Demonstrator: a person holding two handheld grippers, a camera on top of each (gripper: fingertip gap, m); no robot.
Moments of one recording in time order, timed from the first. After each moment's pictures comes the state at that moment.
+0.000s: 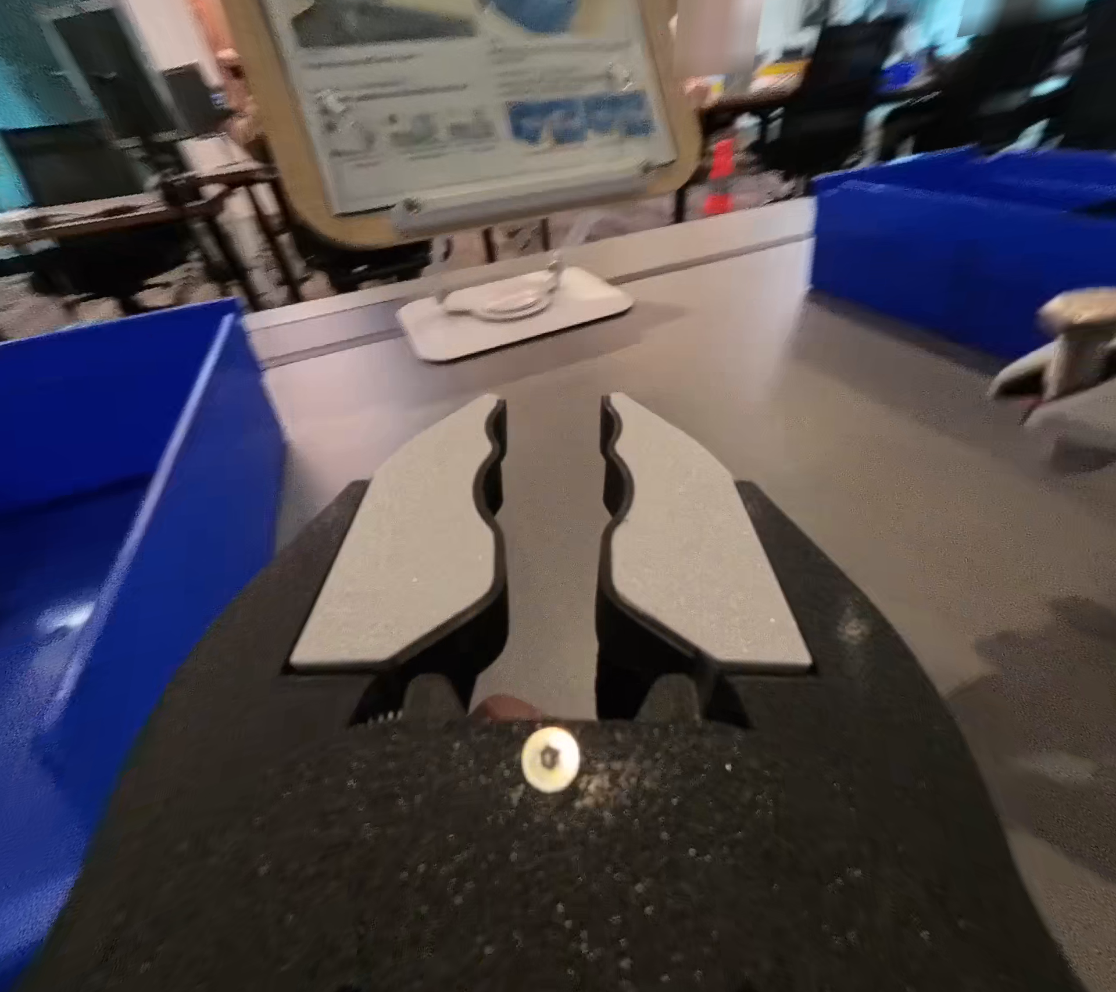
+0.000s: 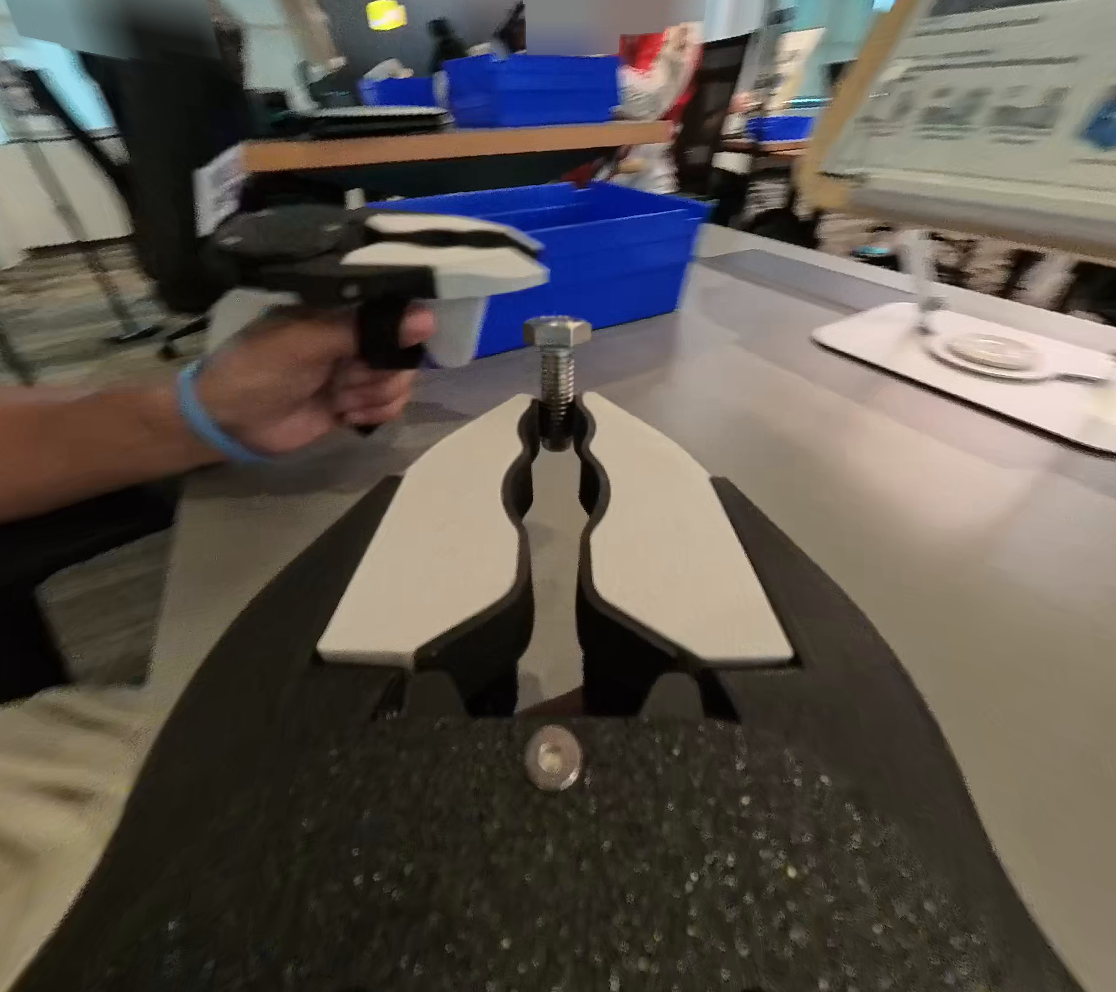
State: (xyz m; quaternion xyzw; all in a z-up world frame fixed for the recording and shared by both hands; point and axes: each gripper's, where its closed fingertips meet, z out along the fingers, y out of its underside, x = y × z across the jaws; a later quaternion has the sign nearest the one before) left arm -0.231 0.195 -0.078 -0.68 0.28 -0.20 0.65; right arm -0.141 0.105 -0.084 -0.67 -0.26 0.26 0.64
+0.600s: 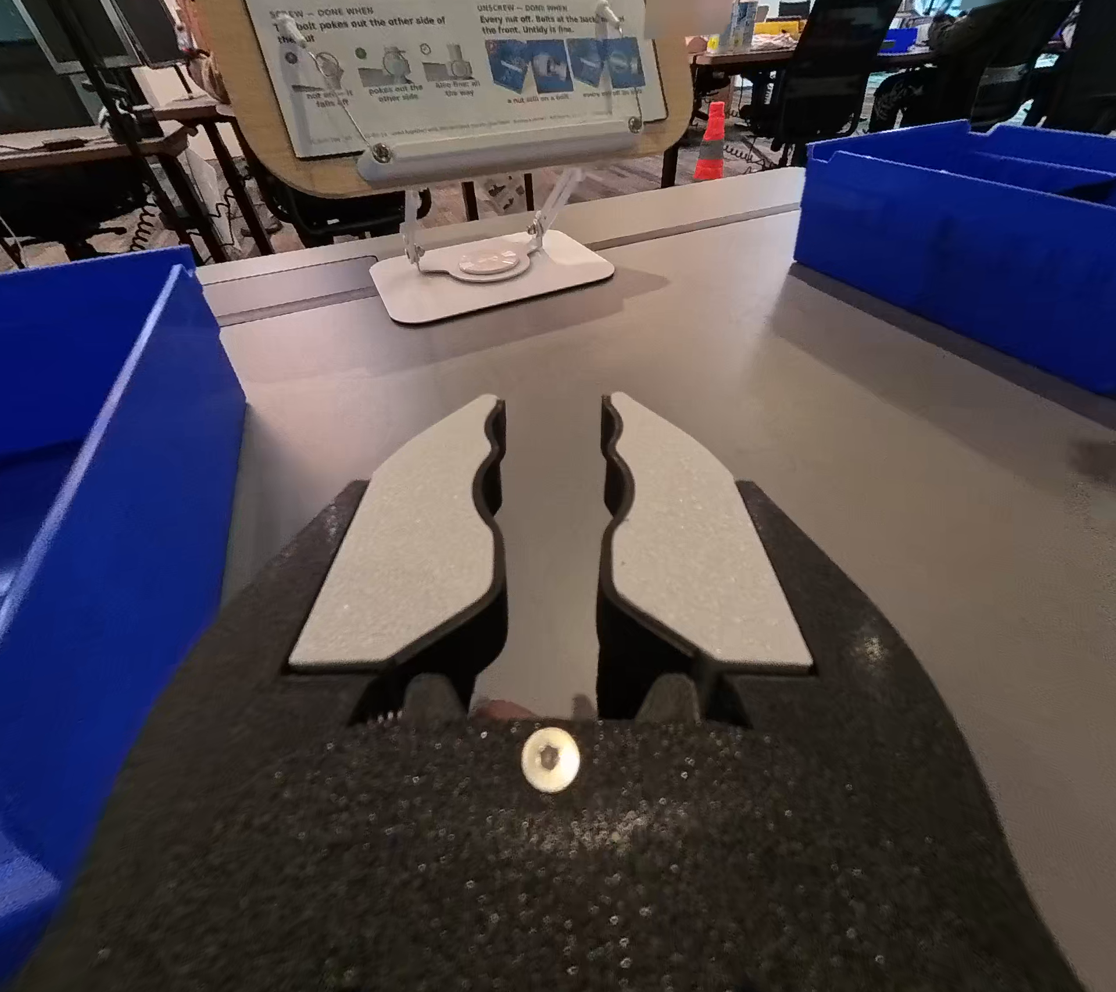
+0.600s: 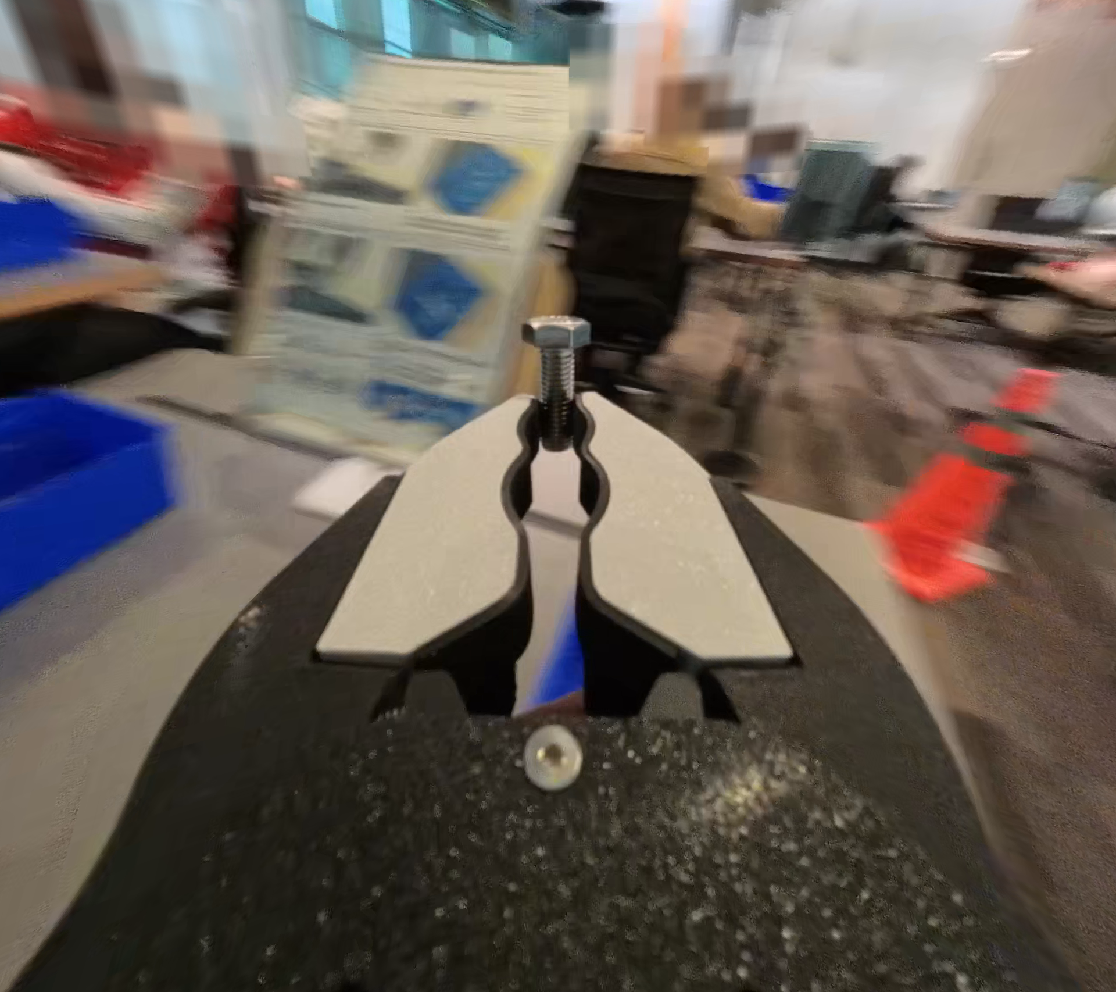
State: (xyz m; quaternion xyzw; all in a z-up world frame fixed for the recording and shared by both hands) left arm -0.223 0.191 -0.090 -0.70 0.28 -0.22 0.62; right arm 0.136 0.167 0.138 -0.70 -0.03 -0.02 0.71
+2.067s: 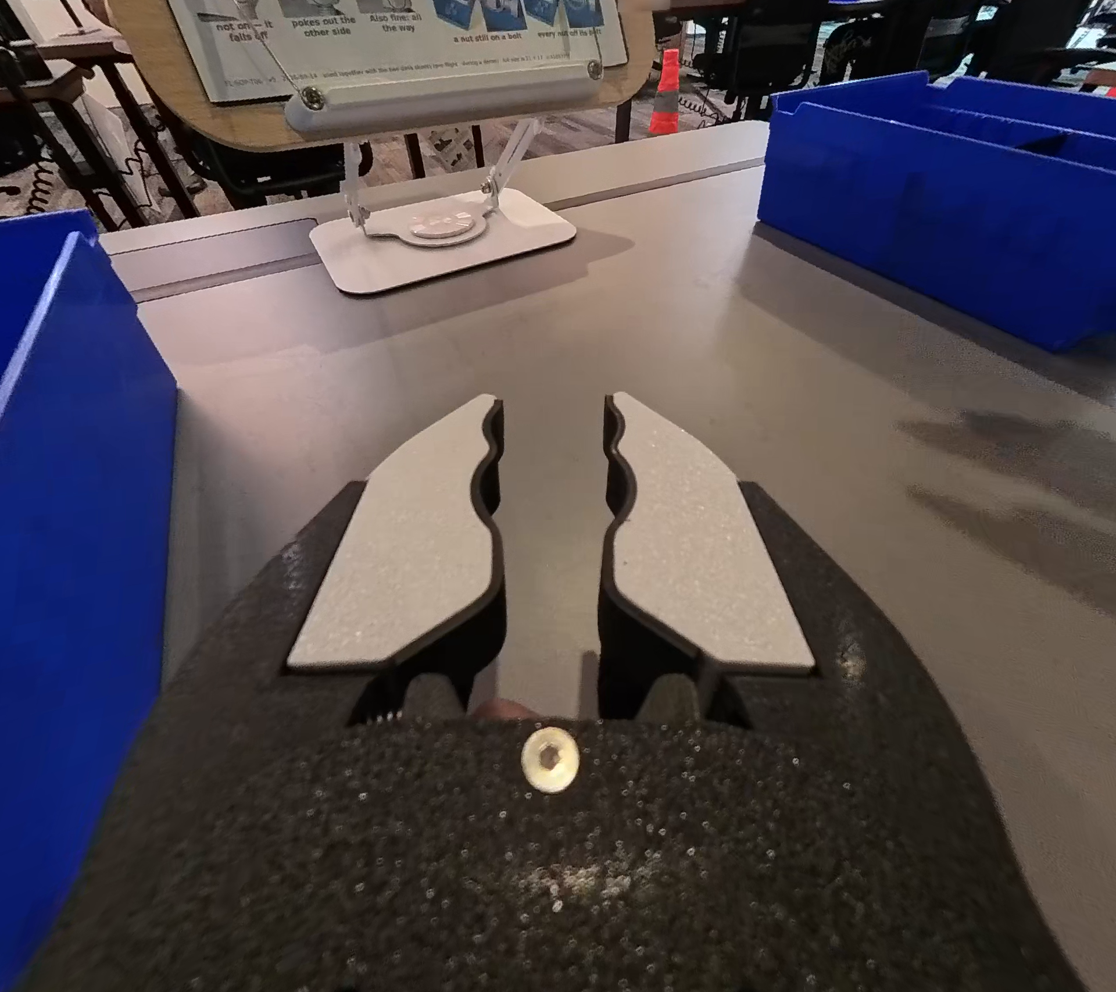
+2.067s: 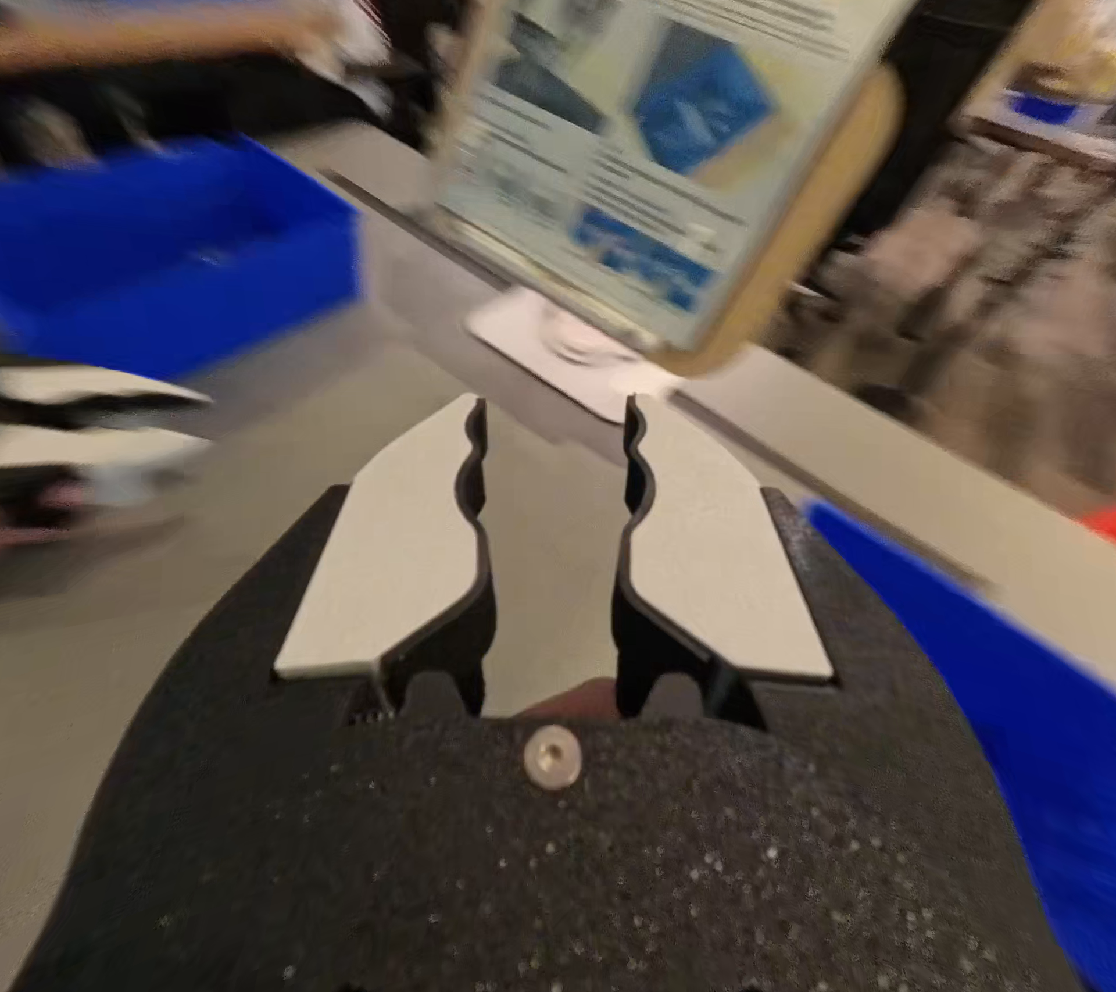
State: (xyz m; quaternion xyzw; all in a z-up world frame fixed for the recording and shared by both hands) left arm -0.215 0.192 -0.103 -0.71 0.31 -0.24 0.58; right arm 0.016 0.173 0.058 -0.78 -0.19 0.06 0.59
